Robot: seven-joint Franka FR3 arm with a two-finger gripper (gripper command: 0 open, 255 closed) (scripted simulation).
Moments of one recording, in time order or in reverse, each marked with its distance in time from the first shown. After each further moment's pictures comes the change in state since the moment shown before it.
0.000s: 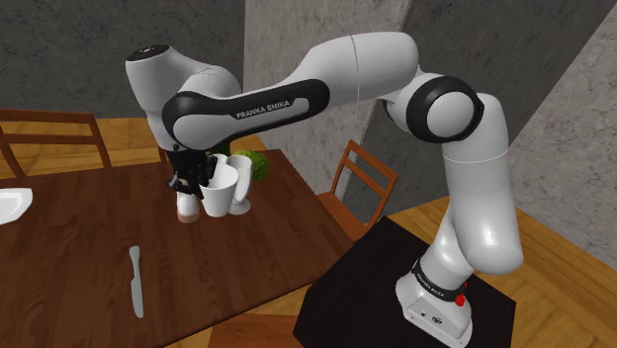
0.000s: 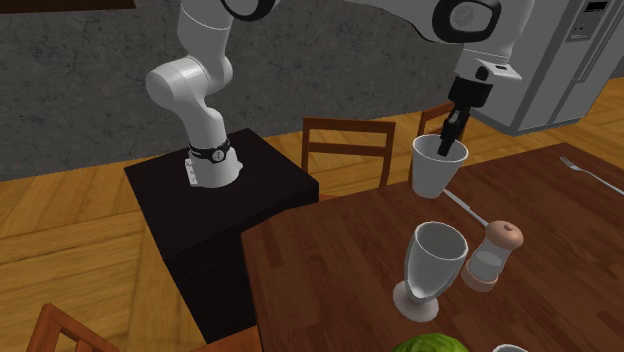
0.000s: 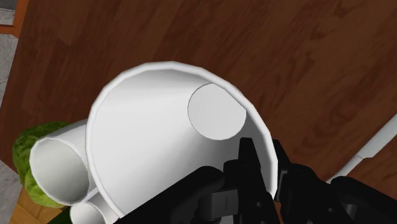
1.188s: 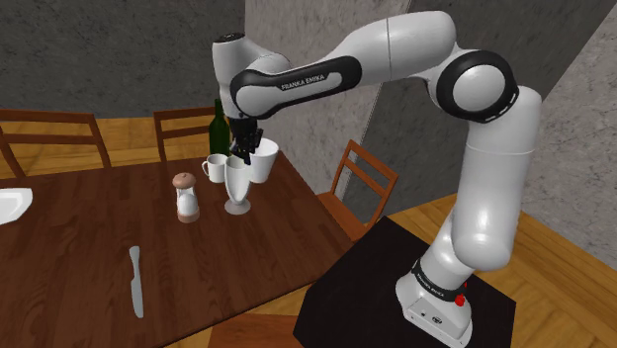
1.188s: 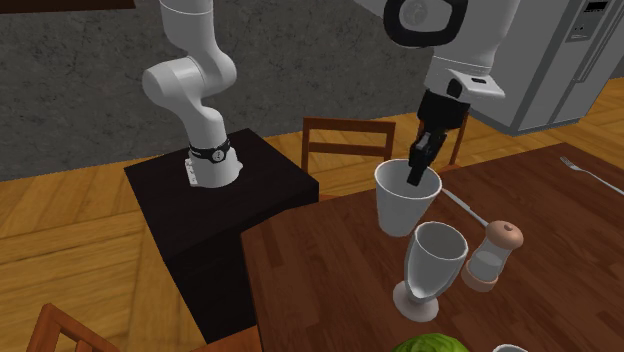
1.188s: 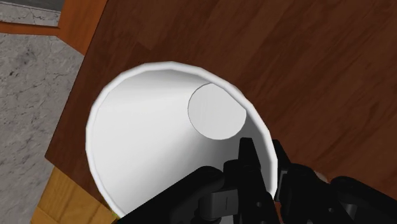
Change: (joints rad) arm -0.239 -0.227 -0.064 -0.287 0.049 0.123 -0.265
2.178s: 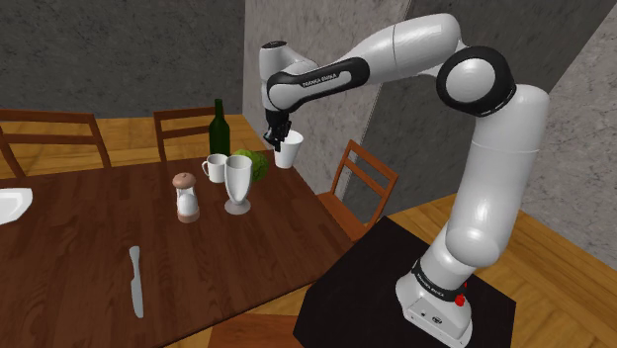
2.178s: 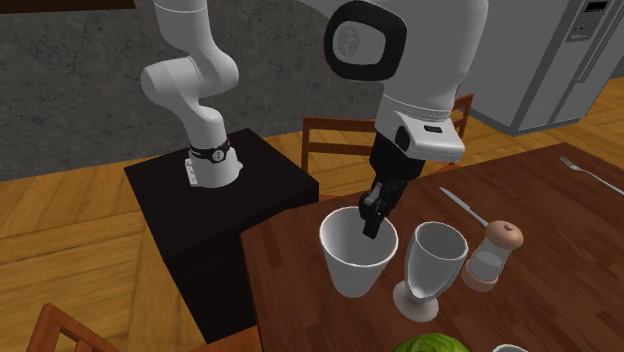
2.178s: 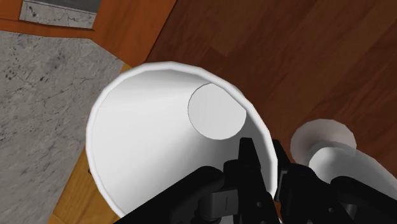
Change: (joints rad) arm -0.174 -0.043 -0.091 -0.105 0.009 0.119 -0.240
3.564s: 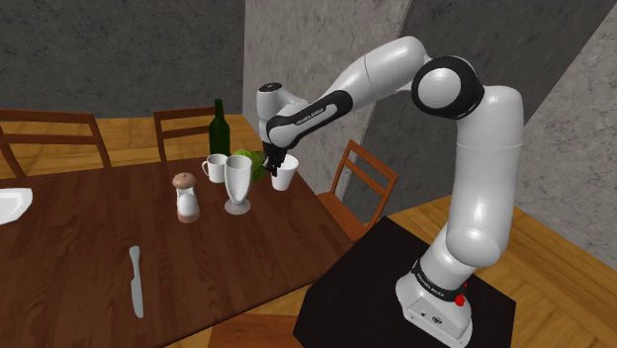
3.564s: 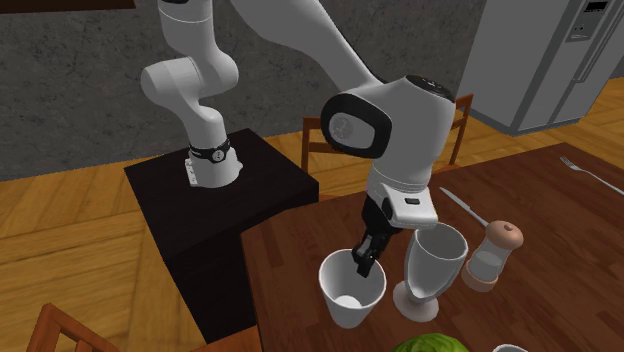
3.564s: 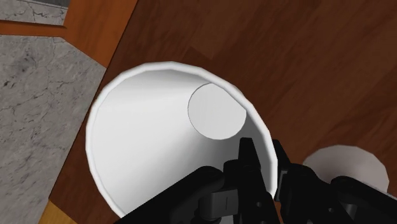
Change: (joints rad) arm 0.011 0.140 -0.023 -0.095 -0.062 0.225 0.075
